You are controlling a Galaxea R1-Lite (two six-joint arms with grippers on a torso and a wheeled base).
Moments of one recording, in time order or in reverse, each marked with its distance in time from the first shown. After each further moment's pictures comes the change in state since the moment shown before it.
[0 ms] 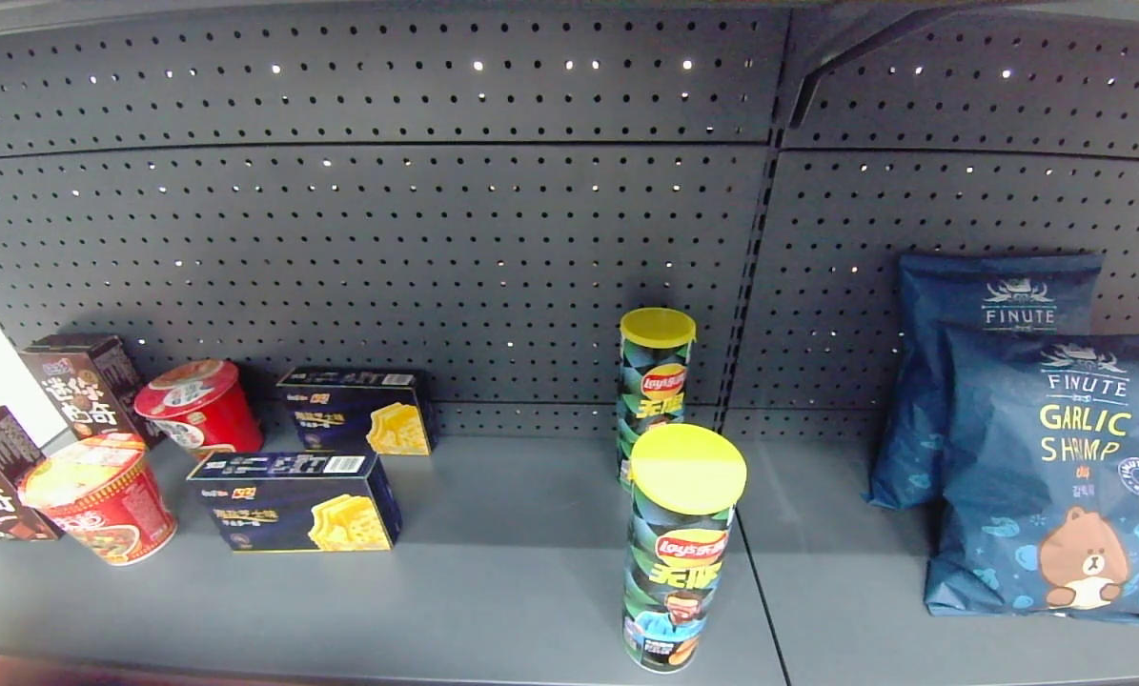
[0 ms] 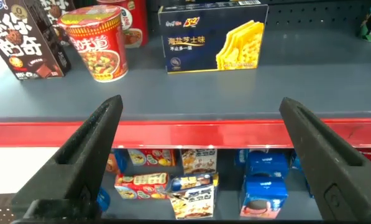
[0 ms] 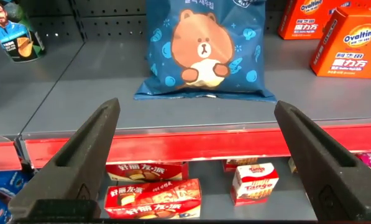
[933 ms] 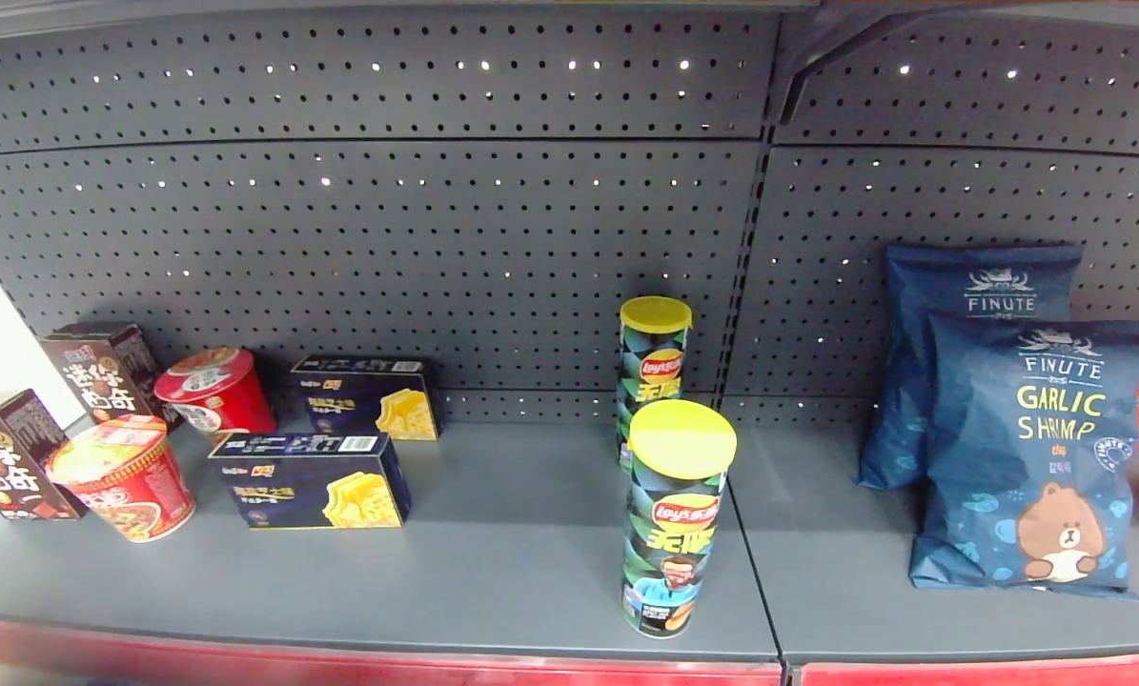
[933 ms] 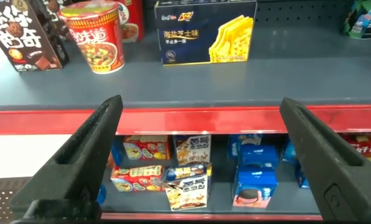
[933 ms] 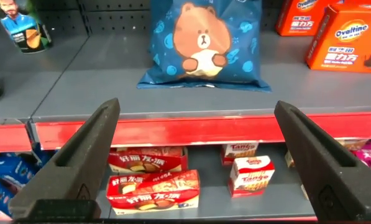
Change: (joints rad) left arm -0.001 -0.001 0.000 0.000 -0.017 -0.015; right arm 0.000 0.000 0.000 0.000 0.011 -0.011
